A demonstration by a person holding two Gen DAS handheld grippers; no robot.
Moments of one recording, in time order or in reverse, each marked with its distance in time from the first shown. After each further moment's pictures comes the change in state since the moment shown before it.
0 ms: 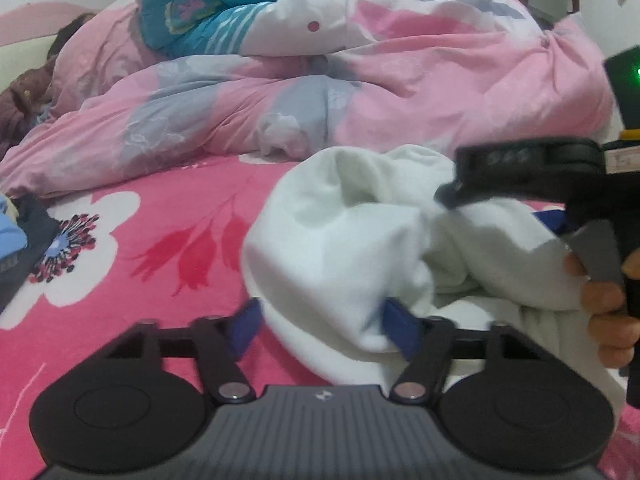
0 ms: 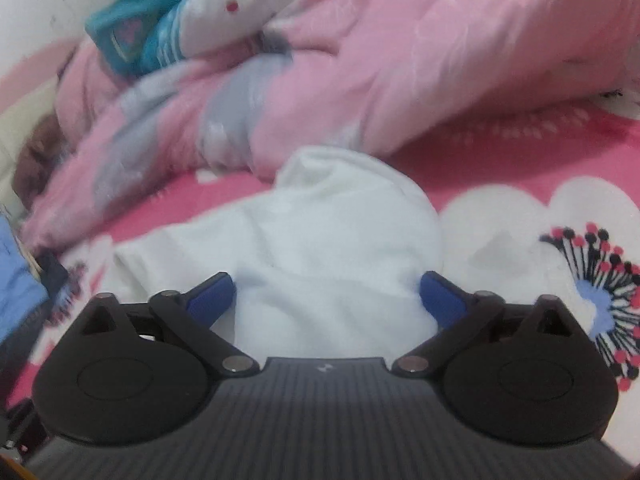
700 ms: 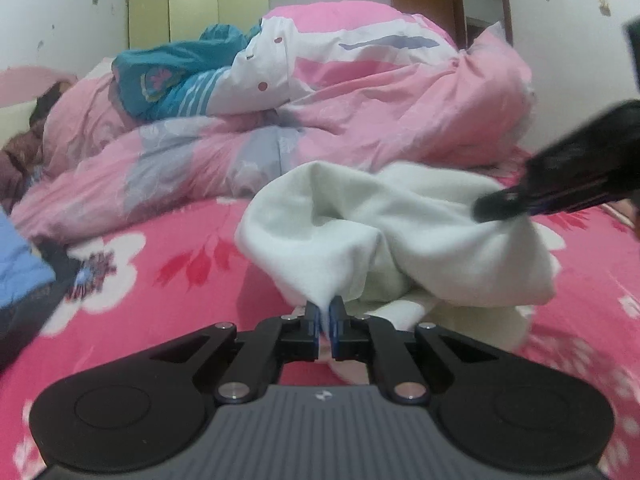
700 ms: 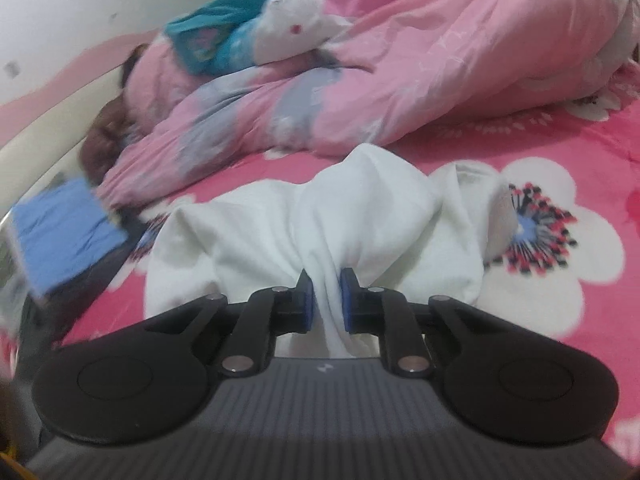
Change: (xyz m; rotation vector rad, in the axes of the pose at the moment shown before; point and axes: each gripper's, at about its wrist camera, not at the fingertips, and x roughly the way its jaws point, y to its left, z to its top) left arm -0.126 -0.011 -0.051 0.126 -0.111 -0.091; right arm -0.165 -0.007 -0.062 -0.061 0.002 0.133
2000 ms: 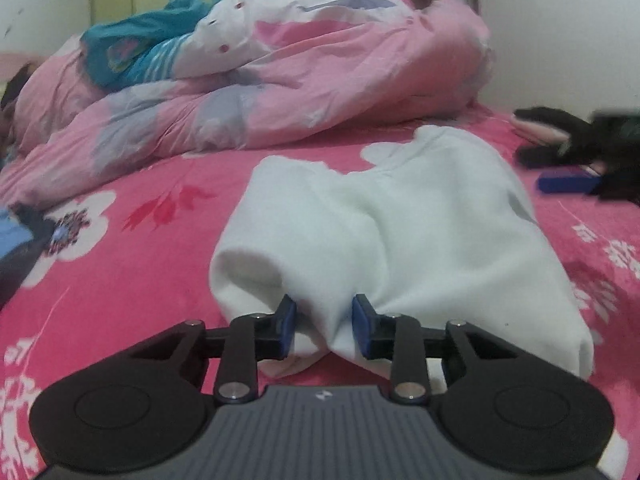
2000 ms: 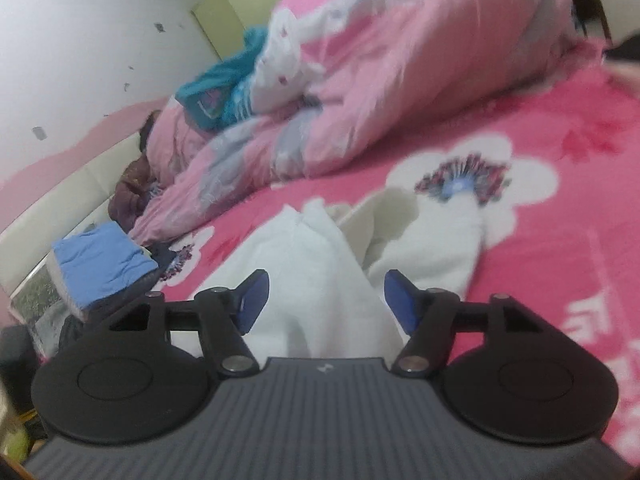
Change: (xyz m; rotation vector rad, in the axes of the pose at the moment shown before) left arm -0.018 -0.018 -0.040 0.045 0.101 -0.073; right arm -0.060 -0.053 -0.084 0.158 -0.160 0.077
